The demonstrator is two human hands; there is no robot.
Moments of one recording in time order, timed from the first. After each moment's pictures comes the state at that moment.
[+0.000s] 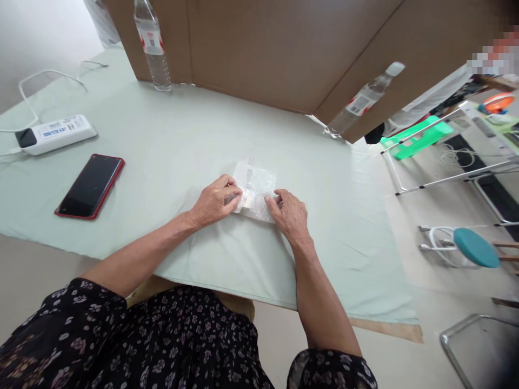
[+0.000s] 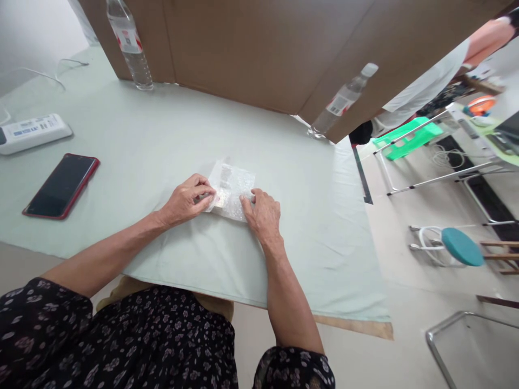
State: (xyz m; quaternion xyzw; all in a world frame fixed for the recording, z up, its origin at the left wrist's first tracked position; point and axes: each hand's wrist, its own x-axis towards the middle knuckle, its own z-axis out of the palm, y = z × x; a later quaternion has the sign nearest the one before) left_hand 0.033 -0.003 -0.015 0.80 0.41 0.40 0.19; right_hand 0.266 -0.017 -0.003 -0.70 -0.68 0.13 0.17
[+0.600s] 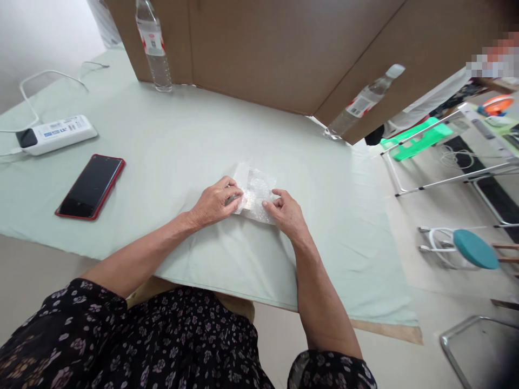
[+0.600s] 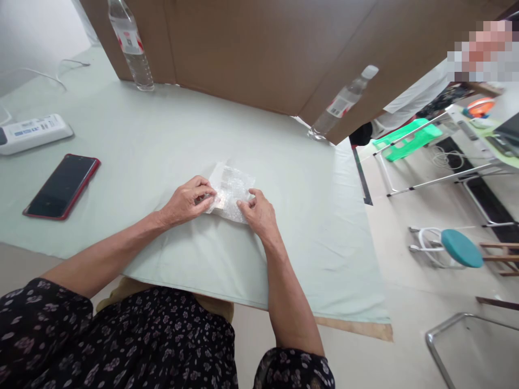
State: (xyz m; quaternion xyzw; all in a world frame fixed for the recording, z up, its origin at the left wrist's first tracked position) left_hand 0.032 -0.002 -0.016 0.79 0.41 0.39 0.23; right_hand 0.265 -0.016 0.001 -0.68 -0.62 0.29 0.25
